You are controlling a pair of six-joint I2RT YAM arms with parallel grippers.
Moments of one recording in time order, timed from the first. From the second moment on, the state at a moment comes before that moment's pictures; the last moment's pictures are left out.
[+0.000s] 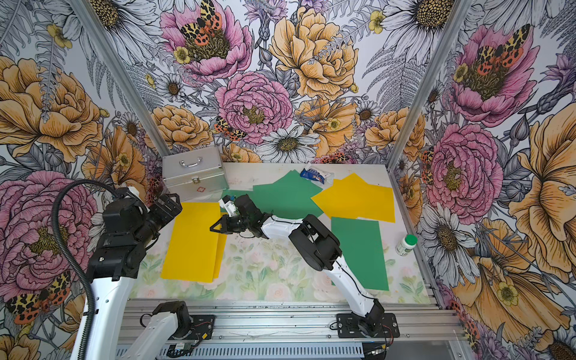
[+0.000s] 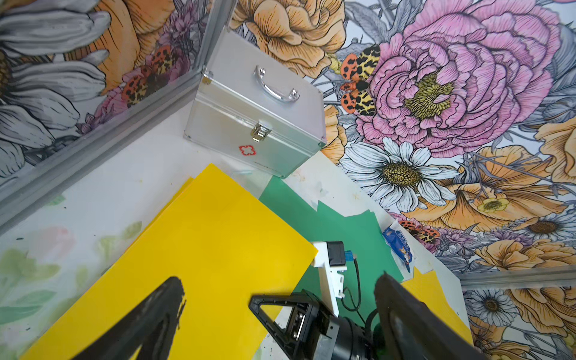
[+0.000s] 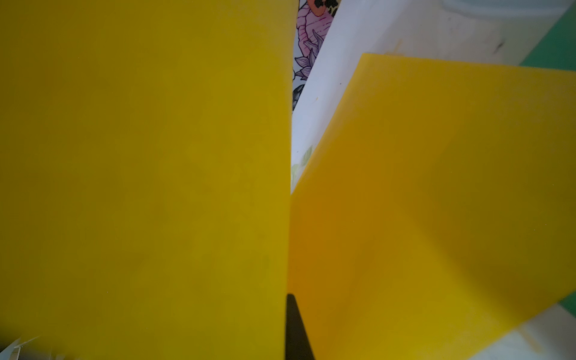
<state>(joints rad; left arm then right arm) 0.09 0.80 0.98 -0.70 0.01 -0.65 0.86 2.40 1.72 0.27 -0.71 0.88</state>
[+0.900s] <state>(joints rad) 0.02 0.95 0.75 -0.52 0.09 -0.75 0.80 2.53 1.87 0.11 -0.80 0.78</state>
